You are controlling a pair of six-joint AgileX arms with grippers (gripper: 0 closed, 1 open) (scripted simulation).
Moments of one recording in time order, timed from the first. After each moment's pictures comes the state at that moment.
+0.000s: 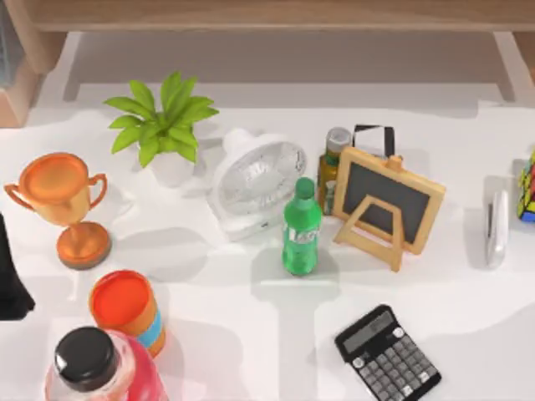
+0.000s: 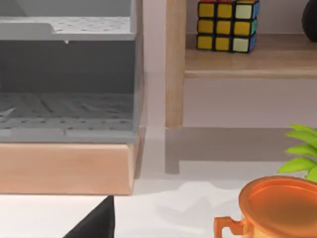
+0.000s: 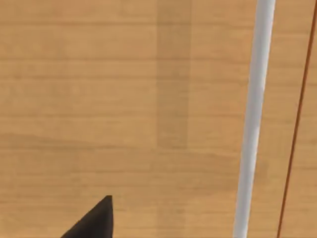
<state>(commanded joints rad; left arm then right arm) 0.00 0.00 0.00 0.00 0.00 0.00 -0.45 2.31 1.13 1.19 -0.41 -1.56</state>
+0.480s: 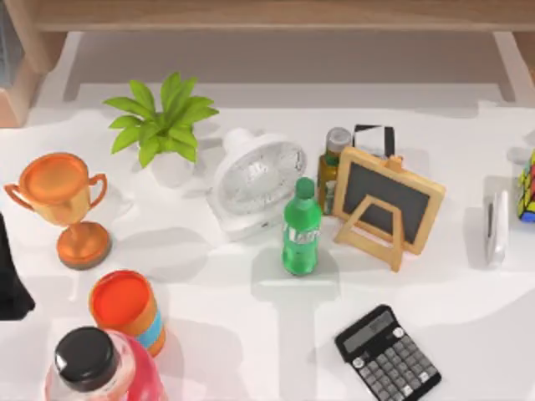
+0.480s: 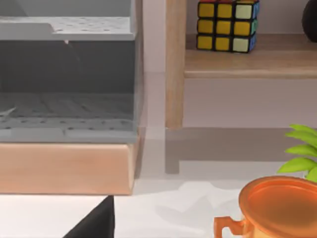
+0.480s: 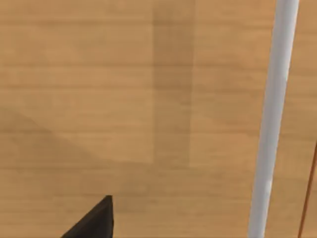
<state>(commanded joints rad) 0.00 0.00 0.00 0.00 0.00 0.00 -0.44 2.35 1.21 1.14 -0.40 -1.56</state>
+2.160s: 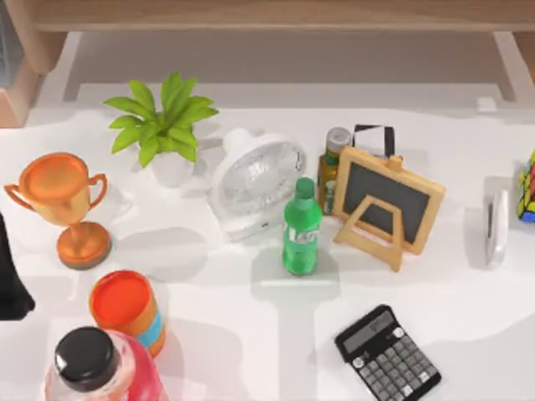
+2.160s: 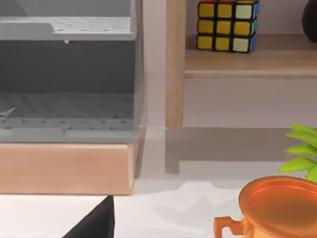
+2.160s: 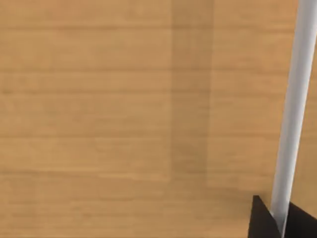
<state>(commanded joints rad) 0.00 0.00 0.00 0.00 0.00 0.00 -0.47 2.29 1.07 1.22 -0.43 -1.55</state>
